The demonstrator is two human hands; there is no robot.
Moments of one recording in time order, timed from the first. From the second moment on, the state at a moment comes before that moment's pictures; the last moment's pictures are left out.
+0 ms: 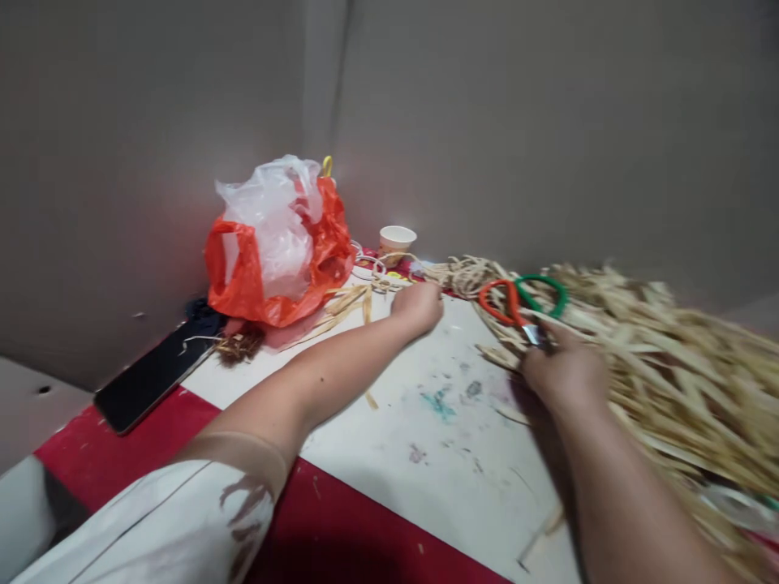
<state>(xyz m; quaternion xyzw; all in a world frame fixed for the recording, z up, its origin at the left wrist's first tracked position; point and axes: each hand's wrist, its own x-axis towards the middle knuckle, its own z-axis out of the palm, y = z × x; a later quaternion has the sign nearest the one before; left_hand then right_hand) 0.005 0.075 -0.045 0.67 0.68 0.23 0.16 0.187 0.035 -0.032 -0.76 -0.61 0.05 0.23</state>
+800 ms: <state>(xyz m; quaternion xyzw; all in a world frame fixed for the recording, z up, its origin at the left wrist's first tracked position) 0.005 0.085 -0.047 0.68 0.68 0.25 0.12 0.182 0.027 -0.022 -0.73 -0.67 -0.05 0.12</state>
